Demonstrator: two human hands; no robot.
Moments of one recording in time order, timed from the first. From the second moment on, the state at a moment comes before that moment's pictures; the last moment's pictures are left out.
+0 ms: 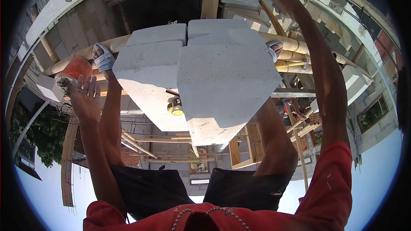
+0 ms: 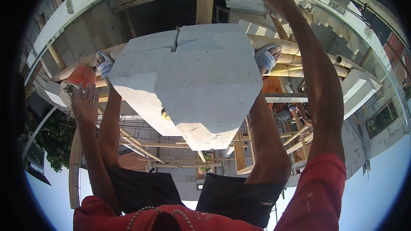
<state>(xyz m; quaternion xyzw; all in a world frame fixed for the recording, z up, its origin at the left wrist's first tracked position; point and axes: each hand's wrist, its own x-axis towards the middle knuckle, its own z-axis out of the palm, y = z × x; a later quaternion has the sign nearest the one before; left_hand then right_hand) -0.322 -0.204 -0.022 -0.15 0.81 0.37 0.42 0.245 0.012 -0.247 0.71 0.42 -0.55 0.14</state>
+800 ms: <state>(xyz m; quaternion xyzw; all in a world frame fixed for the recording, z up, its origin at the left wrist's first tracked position) -0.331 -0.220 -0.023 -0.39 0.74 0.49 0.27 0.074 0.001 0.137 0.60 0.46 -0.60 0.26</state>
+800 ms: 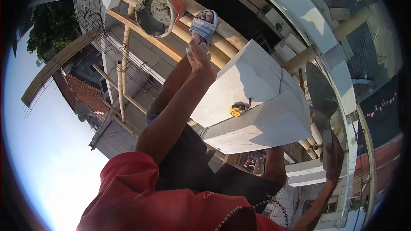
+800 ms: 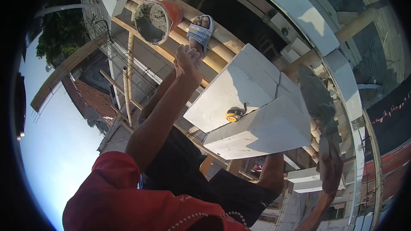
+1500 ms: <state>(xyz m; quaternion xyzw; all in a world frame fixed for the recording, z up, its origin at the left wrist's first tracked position) -0.304 -0.205 -0.007 -0.38 0.69 0.48 0.39 -0.415 -0.217 0.051 0.15 0.85 -0.49 0.15</state>
